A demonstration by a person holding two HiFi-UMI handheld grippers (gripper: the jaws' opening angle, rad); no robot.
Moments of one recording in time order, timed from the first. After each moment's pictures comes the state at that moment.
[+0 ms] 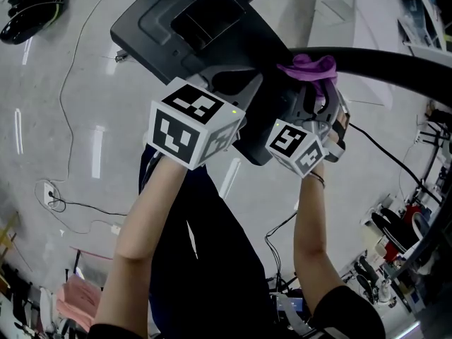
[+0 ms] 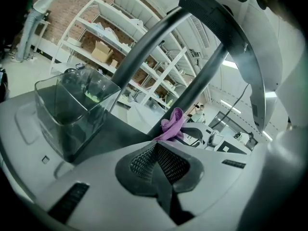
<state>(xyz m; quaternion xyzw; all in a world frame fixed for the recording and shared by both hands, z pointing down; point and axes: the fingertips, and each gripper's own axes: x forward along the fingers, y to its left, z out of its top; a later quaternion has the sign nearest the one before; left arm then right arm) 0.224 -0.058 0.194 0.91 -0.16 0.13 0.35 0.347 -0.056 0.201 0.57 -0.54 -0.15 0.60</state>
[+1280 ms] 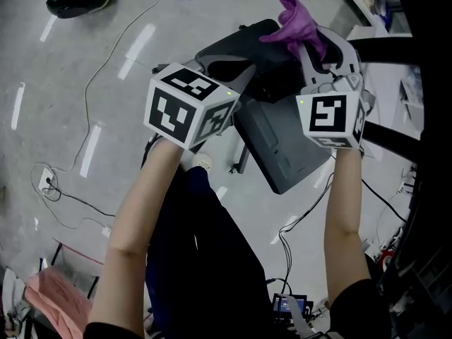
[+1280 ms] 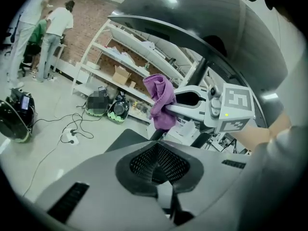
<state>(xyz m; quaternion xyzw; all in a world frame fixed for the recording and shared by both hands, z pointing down) 0.037 -0.181 0.154 0.90 -0.27 0.09 0.33 0.091 -0.253 0.099 0.36 -0.76 -0.25 0.48</state>
